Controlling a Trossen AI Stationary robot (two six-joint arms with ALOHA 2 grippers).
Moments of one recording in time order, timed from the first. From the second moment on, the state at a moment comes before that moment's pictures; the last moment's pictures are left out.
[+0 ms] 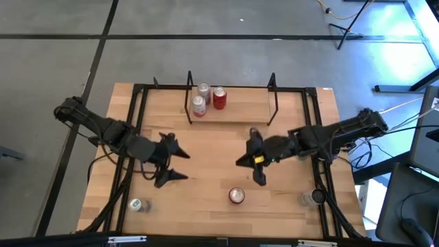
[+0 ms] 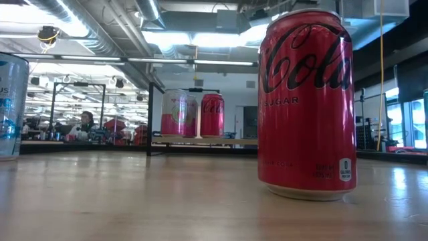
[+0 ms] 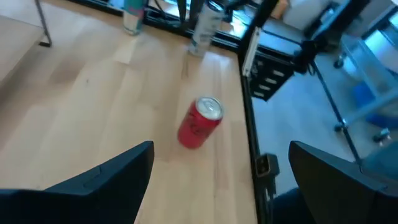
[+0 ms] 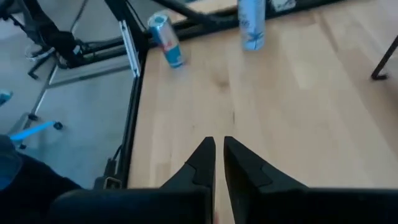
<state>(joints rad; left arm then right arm) -0.47 1.16 1.22 -0.61 -0.25 -0.57 0.33 1.43 1.38 -0.55 0.10 0.43</state>
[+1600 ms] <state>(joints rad) -0.53 1.16 1.21 -0.59 -0.23 -0.57 0.52 1.82 1.67 -0.89 0.09 0.75</state>
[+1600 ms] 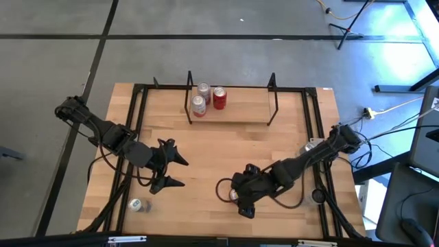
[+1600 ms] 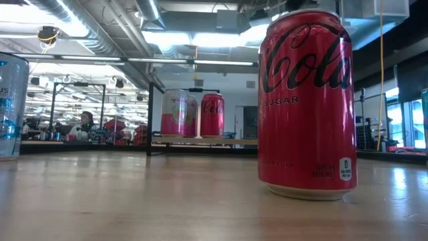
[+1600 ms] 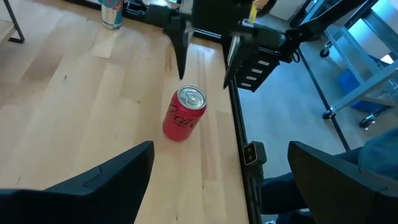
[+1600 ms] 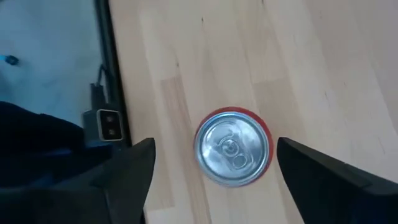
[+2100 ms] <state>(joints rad) -0.53 1.16 1.21 -0.59 -0.23 -0.57 0.50 1.93 1.67 -0.93 0.10 0.75</state>
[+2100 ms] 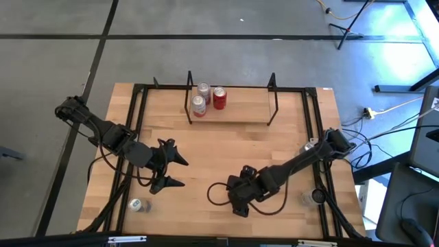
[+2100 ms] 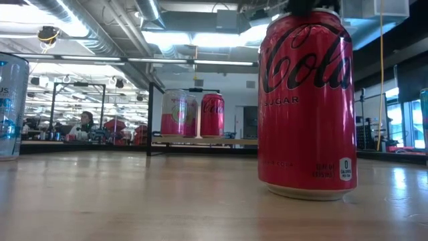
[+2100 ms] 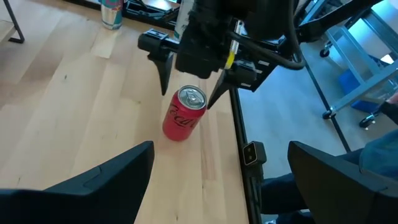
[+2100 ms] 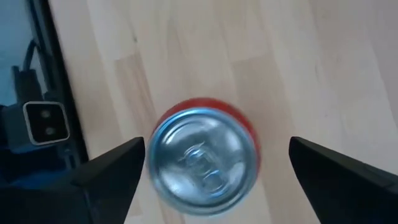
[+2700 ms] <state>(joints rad) -0.53 1.16 1.21 -0.59 -0.24 -0.57 0.48 2.00 1.66 -0.94 0.12 0.70</state>
